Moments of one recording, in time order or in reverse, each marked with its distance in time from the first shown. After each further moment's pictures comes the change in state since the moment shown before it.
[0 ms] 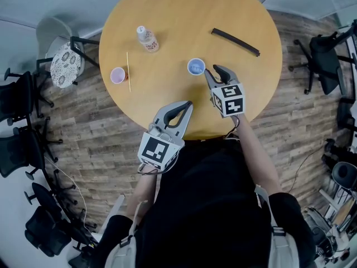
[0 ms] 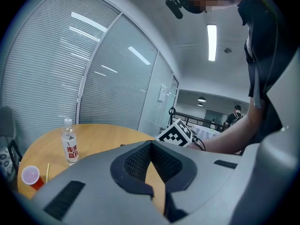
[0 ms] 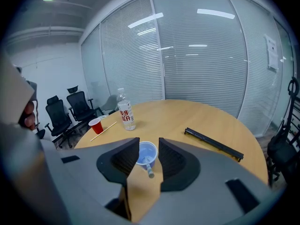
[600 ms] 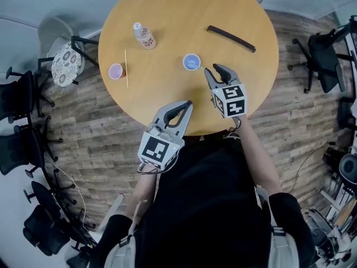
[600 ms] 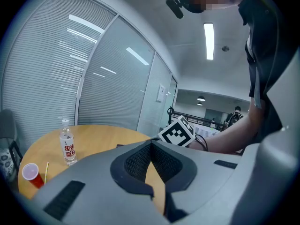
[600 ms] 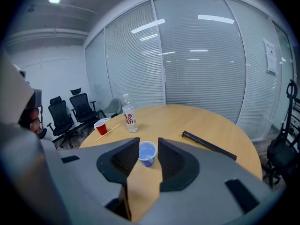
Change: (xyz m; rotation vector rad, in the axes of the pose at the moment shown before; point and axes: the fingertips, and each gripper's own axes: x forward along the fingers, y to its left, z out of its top) left arm -0.004 -0.034 -0.004 0.007 0.008 0.008; right arm -0.039 -0.001 0.003 -0.024 -0.054 0.012
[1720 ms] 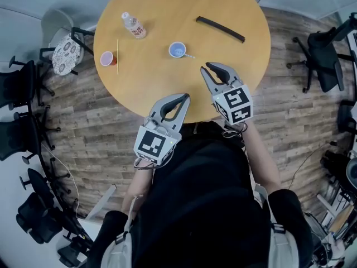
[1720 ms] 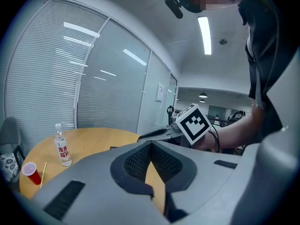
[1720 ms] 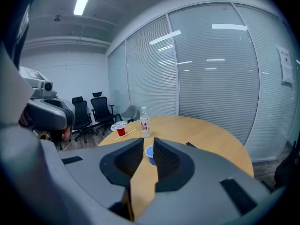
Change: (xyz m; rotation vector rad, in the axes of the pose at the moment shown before) left arm 0.018 -0.081 0.008 0.060 -0.019 0.045; right arm -0.105 0.005 0.016 -0.137 -0.110 0.189
